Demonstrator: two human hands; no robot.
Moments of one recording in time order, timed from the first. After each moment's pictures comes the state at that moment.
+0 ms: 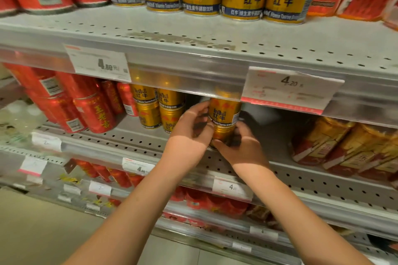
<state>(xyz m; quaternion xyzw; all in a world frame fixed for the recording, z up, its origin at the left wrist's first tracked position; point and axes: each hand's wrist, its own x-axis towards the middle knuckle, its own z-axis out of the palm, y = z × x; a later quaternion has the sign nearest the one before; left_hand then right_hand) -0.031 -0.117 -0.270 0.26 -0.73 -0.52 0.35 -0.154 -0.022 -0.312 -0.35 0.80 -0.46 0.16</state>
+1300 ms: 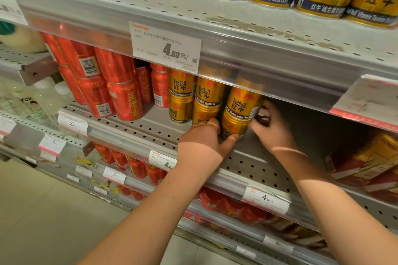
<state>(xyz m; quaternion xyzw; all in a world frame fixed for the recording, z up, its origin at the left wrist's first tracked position) -0.013 -0.157 -0.298 0.42 -0.87 -0.18 0.17 -0.186 -0.082 -0.294 -0.35 0.82 -0.43 0.16</state>
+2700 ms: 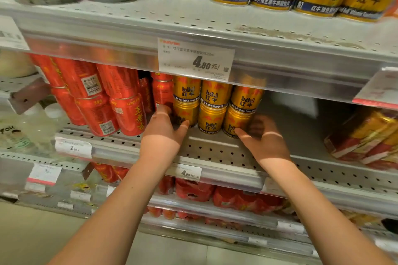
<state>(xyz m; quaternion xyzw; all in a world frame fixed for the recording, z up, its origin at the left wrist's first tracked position) 0.059 -0.252 -0.297 0.44 -0.81 -0.30 0.26 -0.120 -0.076 -0.313 -0.28 0.84 -0.46 0.10</state>
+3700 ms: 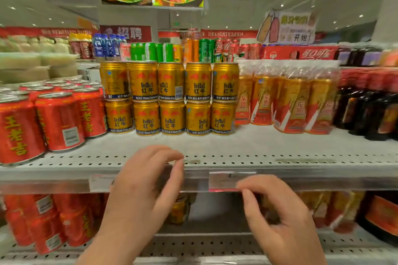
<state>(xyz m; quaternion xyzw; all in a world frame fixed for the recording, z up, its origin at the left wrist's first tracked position) 0.058 -0.101 -0.085 0.06 -0.86 -0.14 0.49 -0.070 0.100 -0.117 -0.49 0.67 -0.49 -0.26</state>
